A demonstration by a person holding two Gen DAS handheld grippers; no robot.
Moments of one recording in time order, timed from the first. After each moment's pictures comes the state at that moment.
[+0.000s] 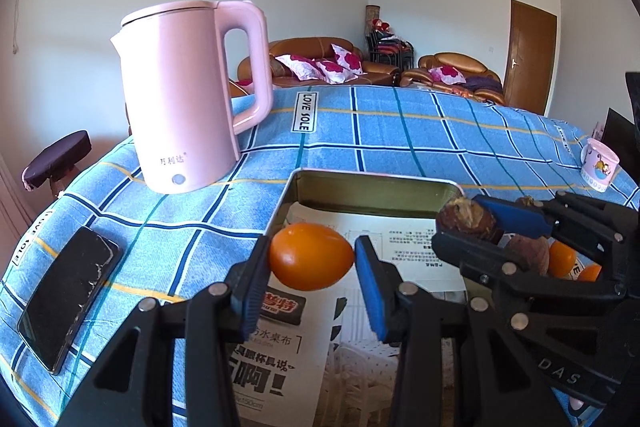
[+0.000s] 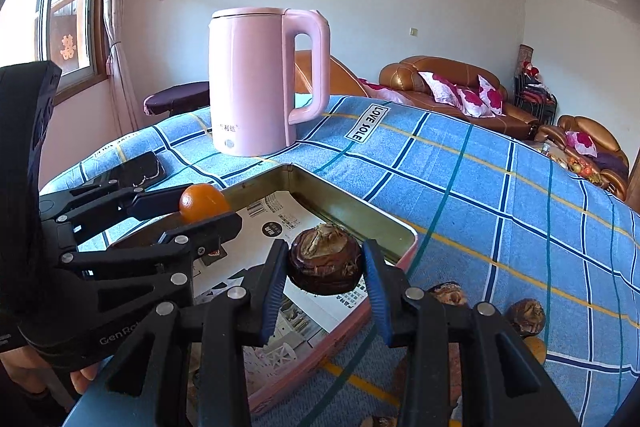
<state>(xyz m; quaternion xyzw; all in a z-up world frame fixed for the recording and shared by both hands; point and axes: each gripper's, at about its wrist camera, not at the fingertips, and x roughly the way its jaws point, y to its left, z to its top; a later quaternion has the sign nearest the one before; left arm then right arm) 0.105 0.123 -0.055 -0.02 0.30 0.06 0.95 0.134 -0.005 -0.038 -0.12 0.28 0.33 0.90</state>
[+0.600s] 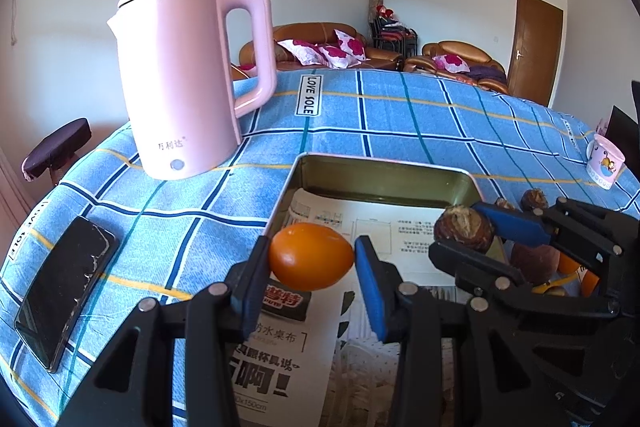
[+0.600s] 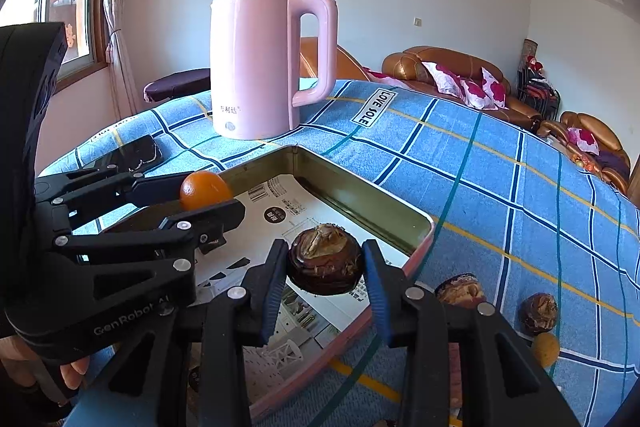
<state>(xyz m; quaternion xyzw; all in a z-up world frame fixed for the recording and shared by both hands) 0.115 0.128 -0.061 -0.03 0.33 0.07 0.94 0.139 0.006 -0.049 -0.13 0.29 0.32 0.89</state>
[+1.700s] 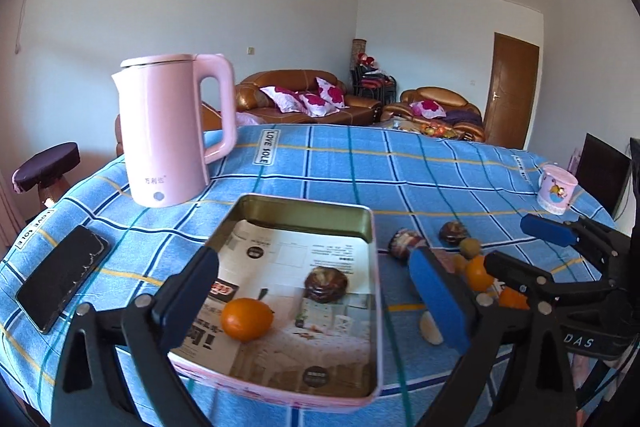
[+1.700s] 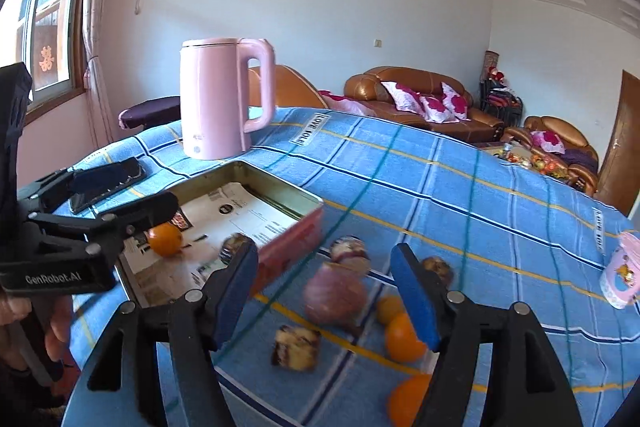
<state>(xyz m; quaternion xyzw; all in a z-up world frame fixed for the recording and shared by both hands) 0.050 0.062 -0.023 -0.04 0.23 0.03 0.97 0.091 -0.111 -0.017 -0.11 0.25 0.25 0.93</state>
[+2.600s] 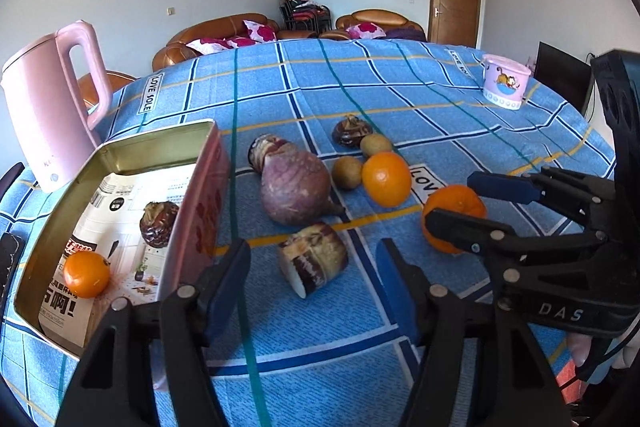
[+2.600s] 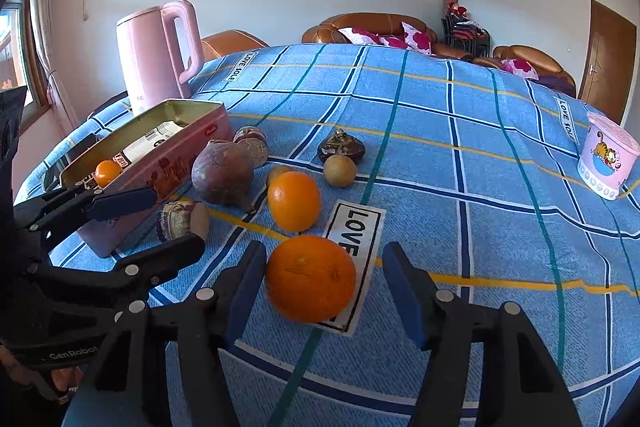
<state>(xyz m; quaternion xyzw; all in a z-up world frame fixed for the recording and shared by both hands) 0.079 -0.038 -0.075 0.04 0.35 -0.07 0.93 0.104 -0.183 -0.070 -0.05 0.35 0.22 0.91</state>
